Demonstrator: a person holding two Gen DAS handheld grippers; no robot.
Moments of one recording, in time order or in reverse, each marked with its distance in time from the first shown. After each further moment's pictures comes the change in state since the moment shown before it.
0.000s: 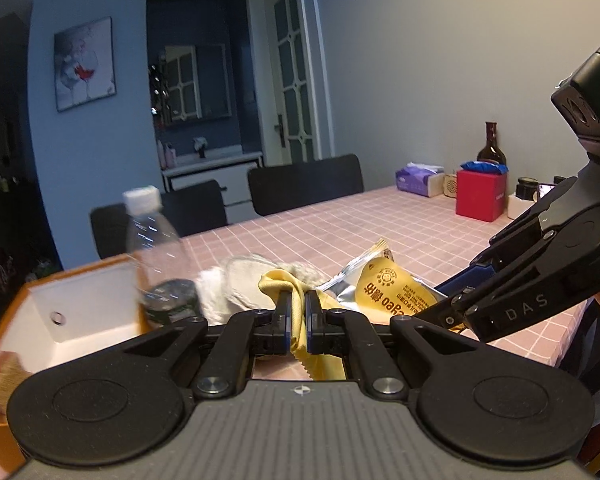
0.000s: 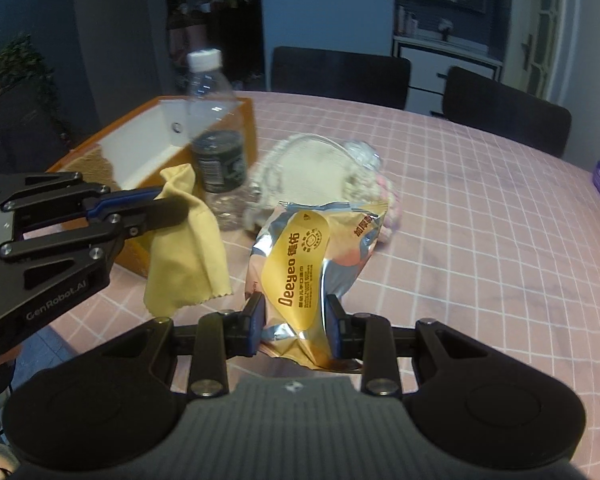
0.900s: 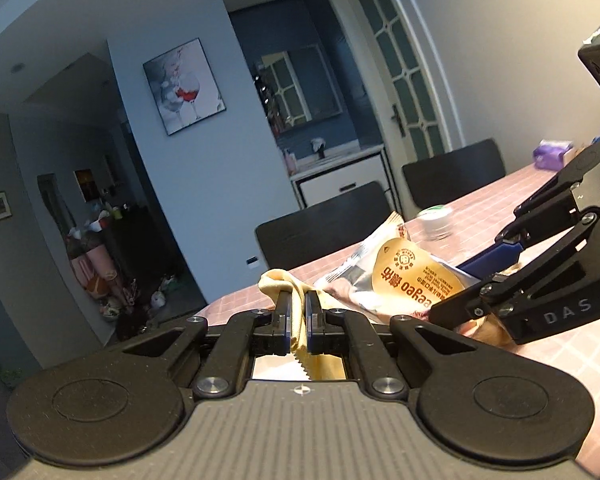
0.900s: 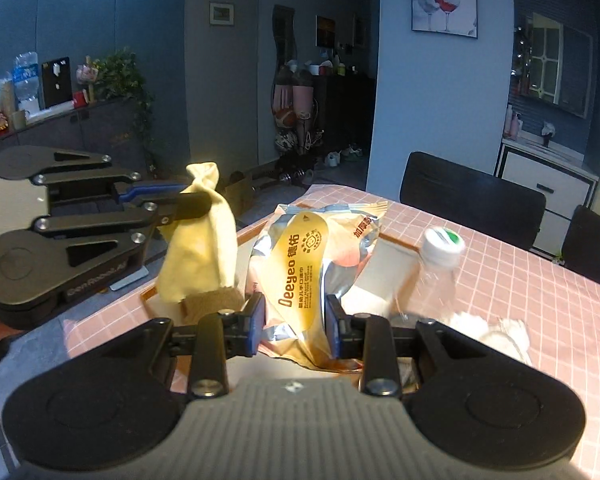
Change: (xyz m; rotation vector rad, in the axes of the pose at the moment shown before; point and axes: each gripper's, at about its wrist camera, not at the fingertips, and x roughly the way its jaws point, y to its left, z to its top) left arm -0.016 0.144 0.037 0.119 0.049 0.363; right arm 0.045 0.149 0.119 -0.214 -0.216 0.214
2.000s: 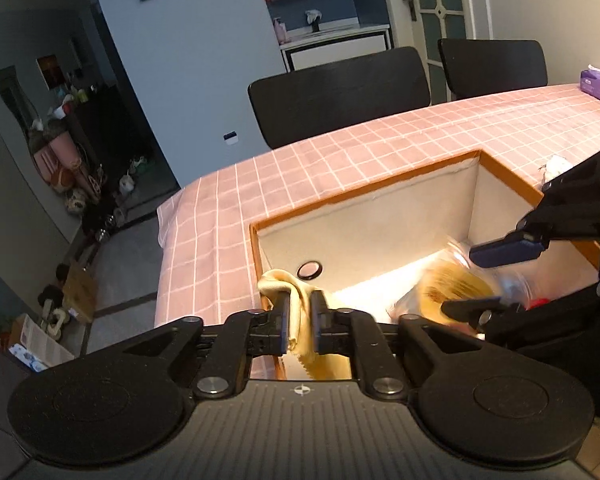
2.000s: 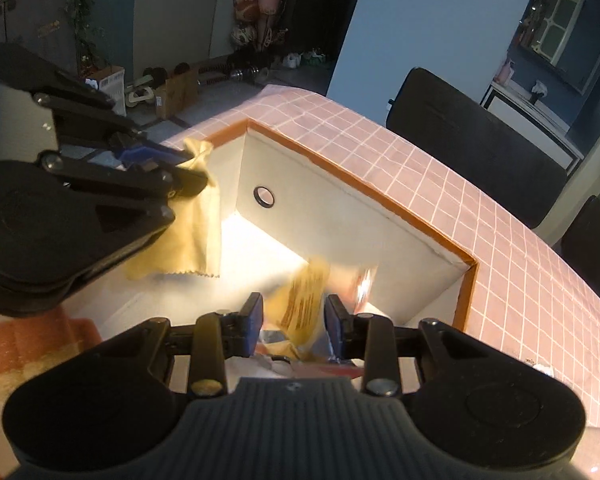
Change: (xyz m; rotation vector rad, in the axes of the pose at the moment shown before) left arm 0.151 0.065 -0.055 -0.066 0.385 -0.103; right arm 0.224 -0.007 0.042 -0.101 0.332 -0.197
